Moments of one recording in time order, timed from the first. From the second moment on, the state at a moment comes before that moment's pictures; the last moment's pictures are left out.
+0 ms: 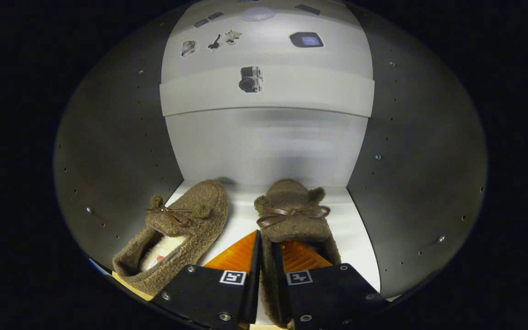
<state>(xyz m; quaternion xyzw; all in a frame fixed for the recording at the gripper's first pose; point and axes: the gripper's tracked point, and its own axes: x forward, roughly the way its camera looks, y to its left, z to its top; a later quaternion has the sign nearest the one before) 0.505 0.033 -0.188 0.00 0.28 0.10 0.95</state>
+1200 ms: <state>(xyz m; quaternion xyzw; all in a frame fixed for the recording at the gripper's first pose) 0.305 0.010 -0.025 0.01 0.14 0.06 0.99</state>
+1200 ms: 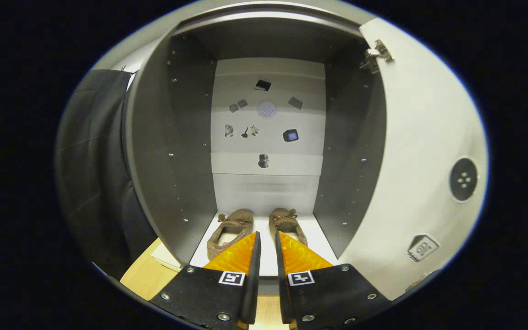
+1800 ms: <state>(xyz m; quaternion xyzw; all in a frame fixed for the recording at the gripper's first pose) 0.141 -0.033 0.017 0.02 0.09 0.01 1.00</state>
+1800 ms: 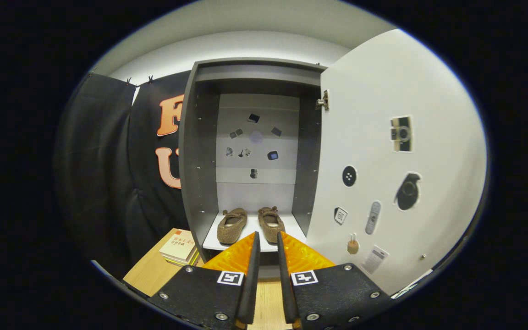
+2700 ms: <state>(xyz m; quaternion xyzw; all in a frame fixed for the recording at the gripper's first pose) -0.016 -0.220 -0.032 0.04 0.10 -0.17 0.98</state>
